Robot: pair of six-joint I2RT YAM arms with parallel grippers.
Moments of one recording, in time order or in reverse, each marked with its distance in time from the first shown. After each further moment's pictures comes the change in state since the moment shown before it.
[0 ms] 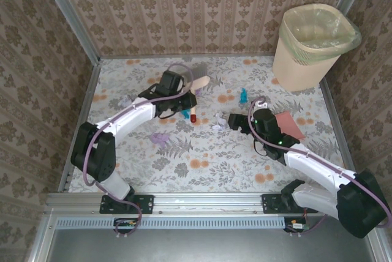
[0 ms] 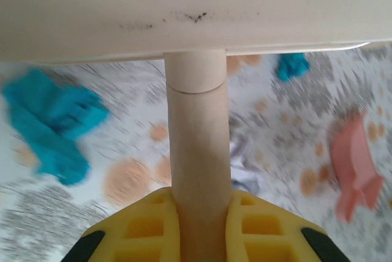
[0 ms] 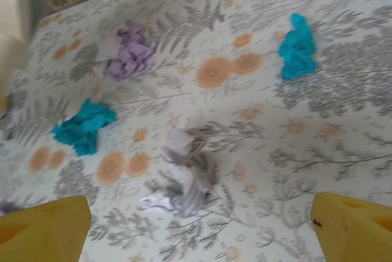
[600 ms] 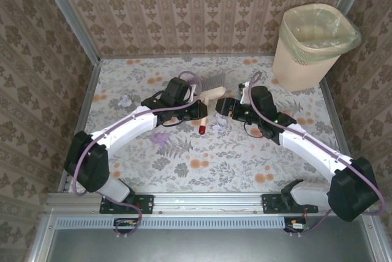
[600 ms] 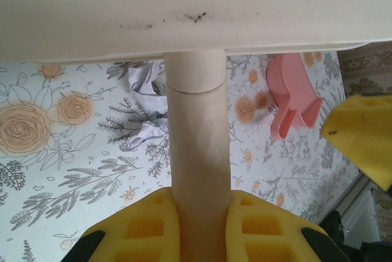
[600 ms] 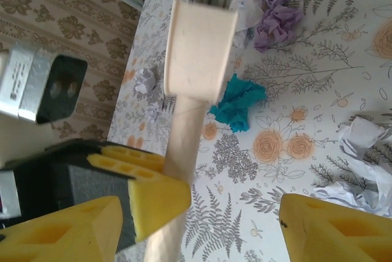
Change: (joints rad) left arm -0.121 -0.095 -0.040 -0.016 0.102 0.013; right arm -0.034 0.164 0.318 -0.117 -0.419 0.210
